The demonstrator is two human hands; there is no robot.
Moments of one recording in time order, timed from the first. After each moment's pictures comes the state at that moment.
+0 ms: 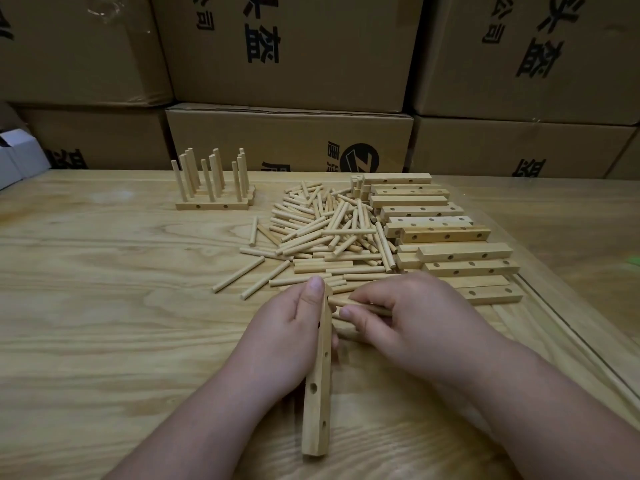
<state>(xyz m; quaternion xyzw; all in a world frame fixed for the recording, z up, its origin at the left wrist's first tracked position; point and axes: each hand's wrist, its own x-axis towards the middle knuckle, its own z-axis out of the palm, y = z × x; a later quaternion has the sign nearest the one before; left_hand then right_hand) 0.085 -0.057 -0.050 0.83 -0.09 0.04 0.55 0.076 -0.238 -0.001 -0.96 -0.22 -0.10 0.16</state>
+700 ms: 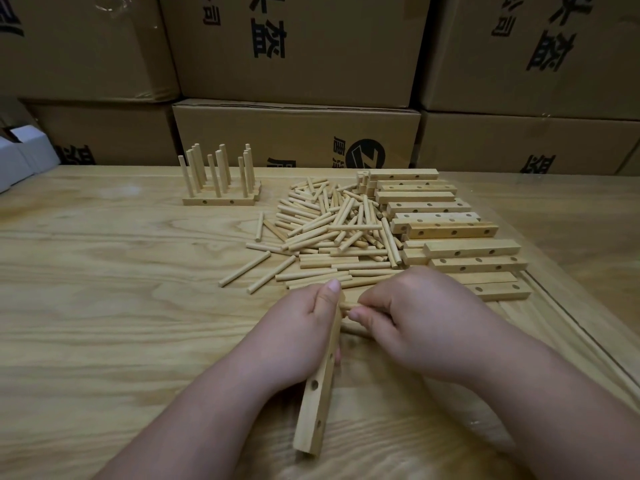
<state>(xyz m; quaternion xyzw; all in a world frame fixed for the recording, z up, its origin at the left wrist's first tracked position) 0.084 -0.060 -0.037 0.88 -0.10 -0.05 0.47 0.075 -0.234 0.006 -0.96 -0.24 -0.06 0.08</state>
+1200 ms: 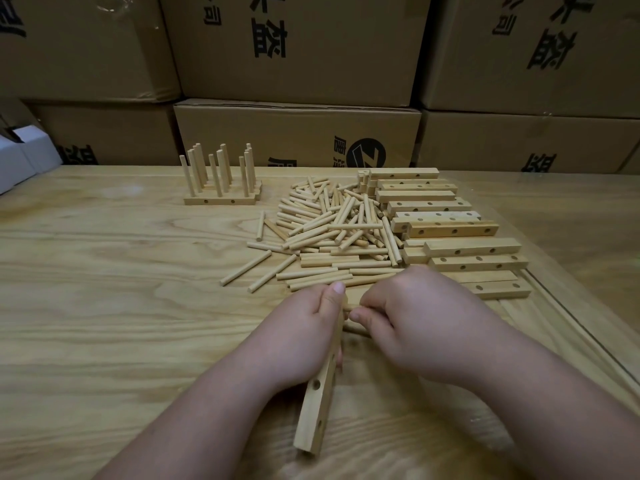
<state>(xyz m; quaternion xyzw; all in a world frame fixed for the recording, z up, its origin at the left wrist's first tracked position) 0.082 -0.062 -0.037 0.88 -0.11 -0.06 0.46 0.071 -0.230 0.010 -0.97 -0.22 -0.05 0.07</state>
